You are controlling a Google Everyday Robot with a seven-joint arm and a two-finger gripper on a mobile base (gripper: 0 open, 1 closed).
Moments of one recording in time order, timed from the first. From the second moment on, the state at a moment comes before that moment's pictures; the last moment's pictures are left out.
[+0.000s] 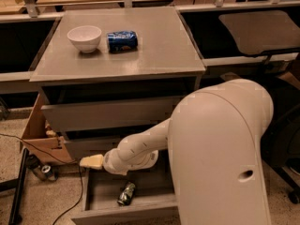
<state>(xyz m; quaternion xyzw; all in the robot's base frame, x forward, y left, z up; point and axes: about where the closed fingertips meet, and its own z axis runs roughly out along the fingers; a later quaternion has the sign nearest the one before) 0.539 0.187 0.484 -0.01 0.94 0.32 0.12</state>
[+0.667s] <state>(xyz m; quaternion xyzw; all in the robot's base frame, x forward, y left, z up) 0.547 0.191 0.472 0.00 0.94 0.32 0.11</state>
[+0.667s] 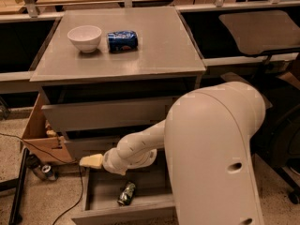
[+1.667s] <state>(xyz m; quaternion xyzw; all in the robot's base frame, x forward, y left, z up) 0.564 0.191 0.342 0.05 0.95 0.32 0.03</state>
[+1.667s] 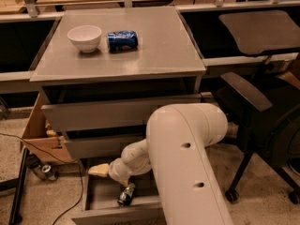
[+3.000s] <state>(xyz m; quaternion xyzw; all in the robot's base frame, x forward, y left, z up) 0.575 0.172 0.166 0.15 0.96 0.25 -0.04</state>
